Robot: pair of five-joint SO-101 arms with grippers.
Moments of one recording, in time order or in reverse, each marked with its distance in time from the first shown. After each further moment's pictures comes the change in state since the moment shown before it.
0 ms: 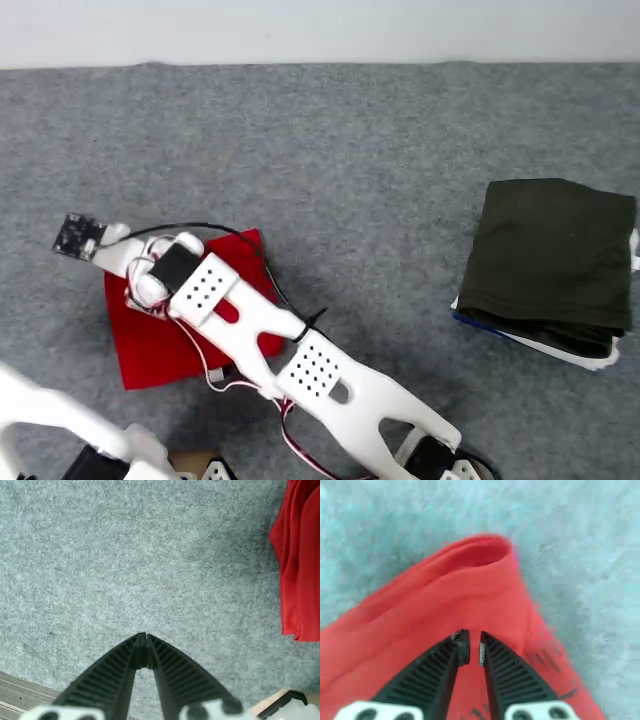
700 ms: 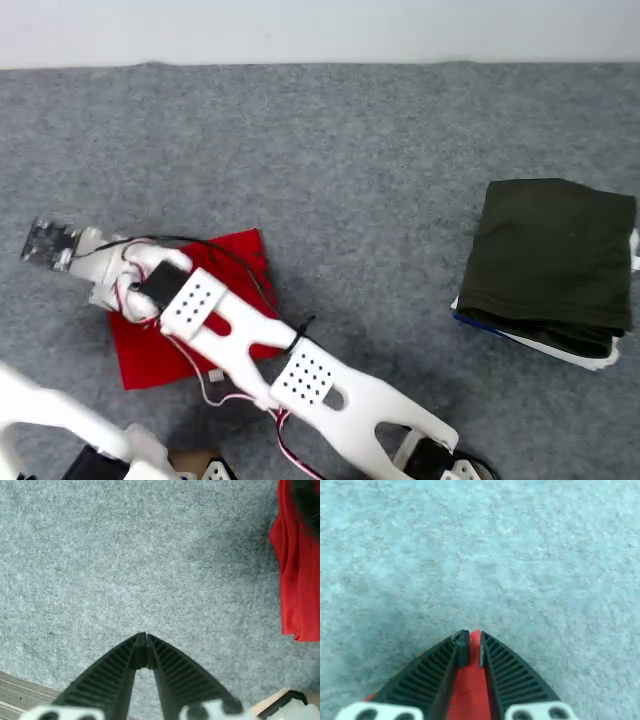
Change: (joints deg) left arm 0.0 0.0 0.0 0.0 0.0; right arm -3.5 3.5 2.5 -24.0 2.3
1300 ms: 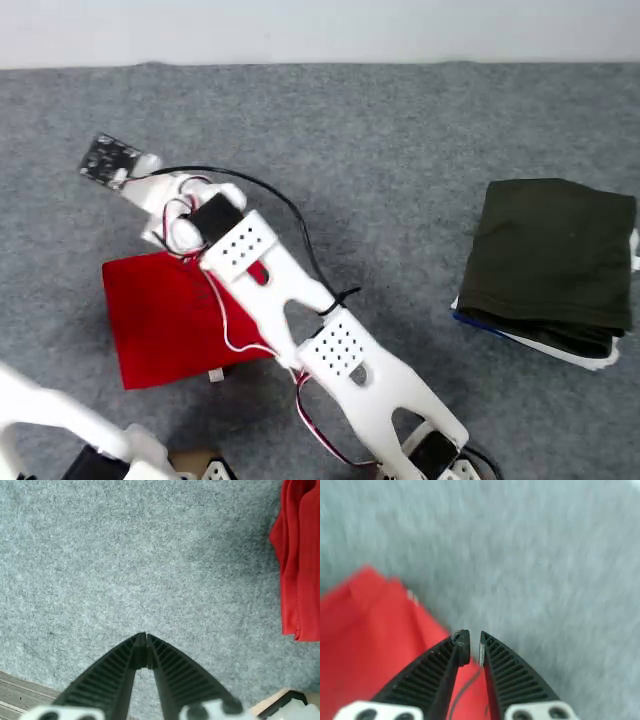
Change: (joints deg) left arm 0.0 0.0 0.0 0.0 0.0; right arm 12.2 -9.6 -2.0 21.5 0.0
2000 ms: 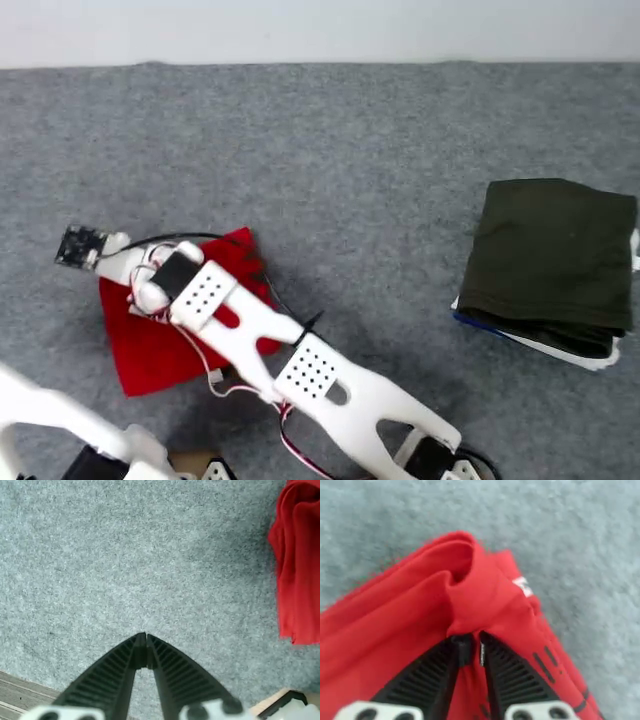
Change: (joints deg) left arm 0.0 0.0 0.0 0.0 0.0; right arm -10.4 12.2 0.0 -3.1 0.0
